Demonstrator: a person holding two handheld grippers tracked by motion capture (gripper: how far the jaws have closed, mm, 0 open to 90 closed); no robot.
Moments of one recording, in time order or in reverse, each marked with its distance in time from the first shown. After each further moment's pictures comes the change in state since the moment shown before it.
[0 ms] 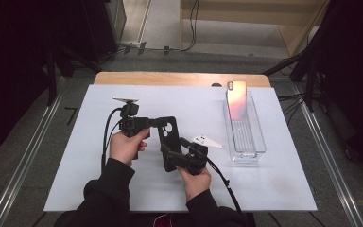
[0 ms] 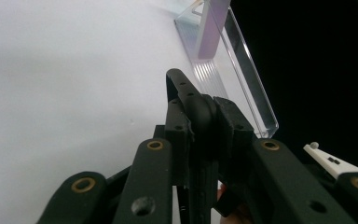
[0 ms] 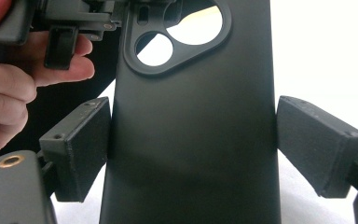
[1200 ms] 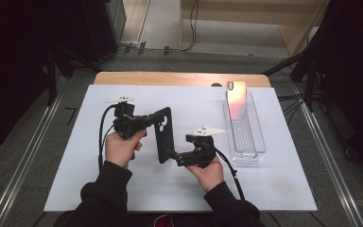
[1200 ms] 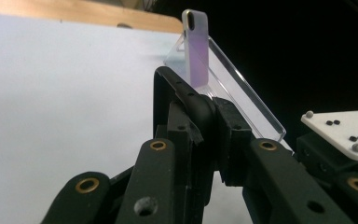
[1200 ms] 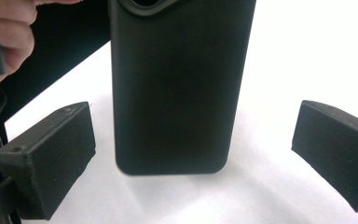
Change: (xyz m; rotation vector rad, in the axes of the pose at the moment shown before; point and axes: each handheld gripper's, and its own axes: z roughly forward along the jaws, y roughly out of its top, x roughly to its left) left arm -0.023 -0.008 -0.021 -0.160 0.038 0.279; right arm -0.014 0.036 -0.016 0.239 0.098 -0.218
